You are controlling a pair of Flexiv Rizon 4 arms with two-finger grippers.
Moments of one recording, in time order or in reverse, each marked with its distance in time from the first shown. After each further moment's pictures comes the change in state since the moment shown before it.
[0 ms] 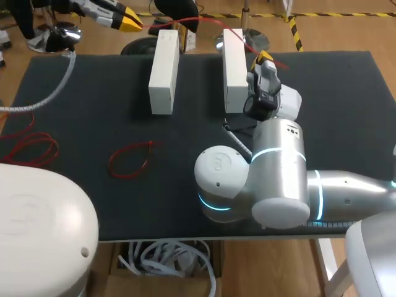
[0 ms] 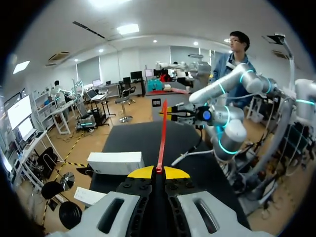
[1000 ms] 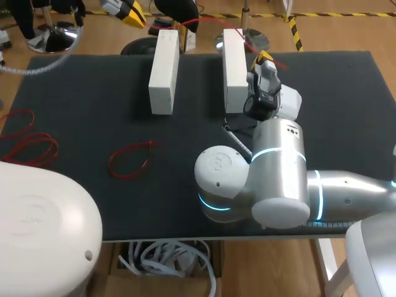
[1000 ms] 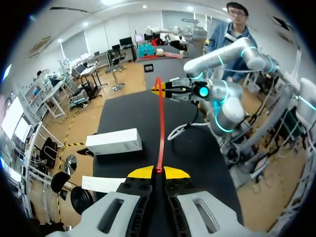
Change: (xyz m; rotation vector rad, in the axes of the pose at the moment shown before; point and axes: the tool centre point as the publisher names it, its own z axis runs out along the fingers) left arm 0.004 -0.015 0.001 -0.370 0.059 0.068; right arm 0.000 0.000 0.000 0.000 0.000 0.000
